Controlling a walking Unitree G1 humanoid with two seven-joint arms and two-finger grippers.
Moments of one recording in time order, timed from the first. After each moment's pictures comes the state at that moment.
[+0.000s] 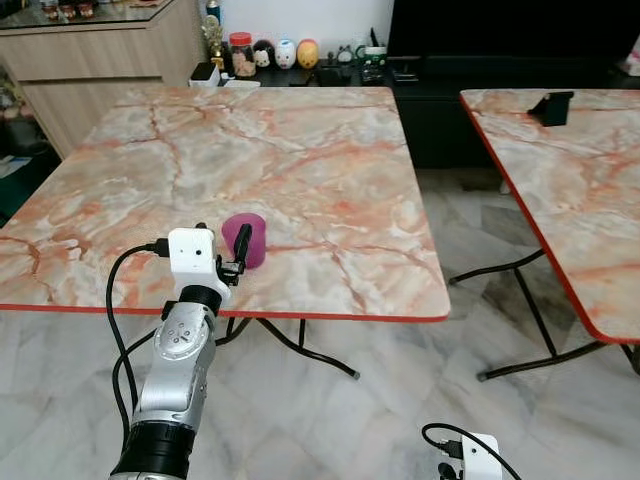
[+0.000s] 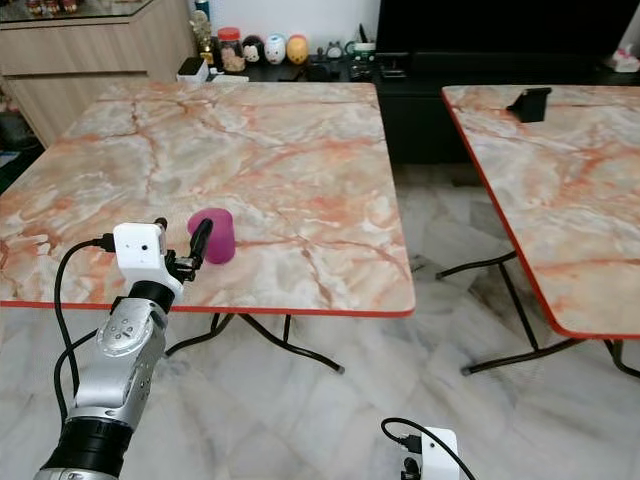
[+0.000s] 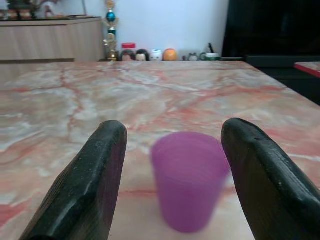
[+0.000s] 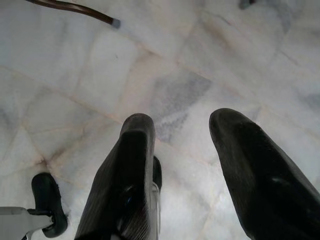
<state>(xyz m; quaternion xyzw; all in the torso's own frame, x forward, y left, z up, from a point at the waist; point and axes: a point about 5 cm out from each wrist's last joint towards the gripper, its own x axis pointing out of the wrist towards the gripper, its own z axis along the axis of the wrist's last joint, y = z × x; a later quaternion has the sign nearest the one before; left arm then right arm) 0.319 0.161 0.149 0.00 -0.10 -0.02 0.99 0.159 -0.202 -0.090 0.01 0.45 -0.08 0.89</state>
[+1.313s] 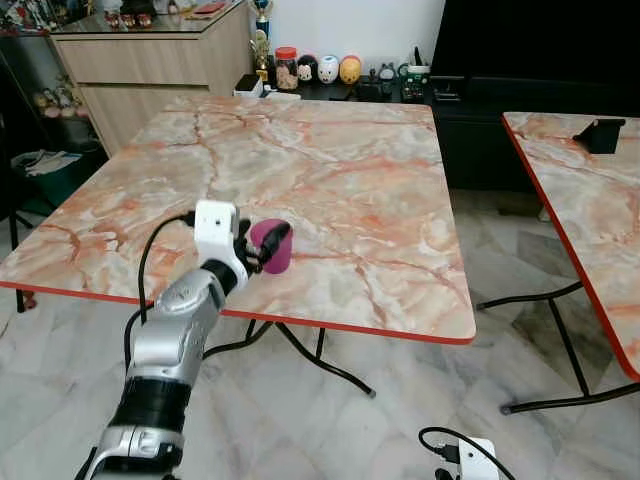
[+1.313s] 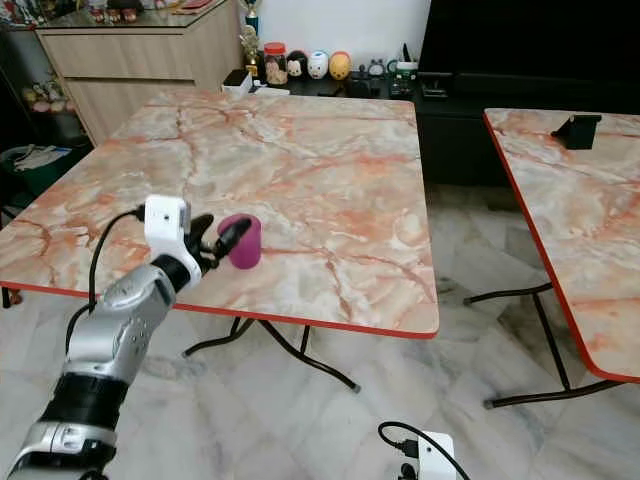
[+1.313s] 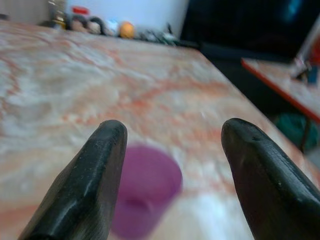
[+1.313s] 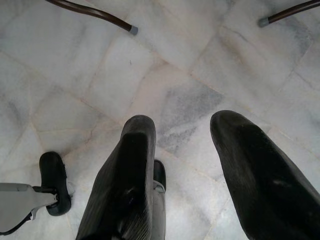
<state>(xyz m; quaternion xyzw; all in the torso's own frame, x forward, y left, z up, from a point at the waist) 0.357 0.142 0.183 -0.09 -0.01 -0.16 0.98 0.153 -0.199 -0.094 0.01 0.46 -0.08 0.89</state>
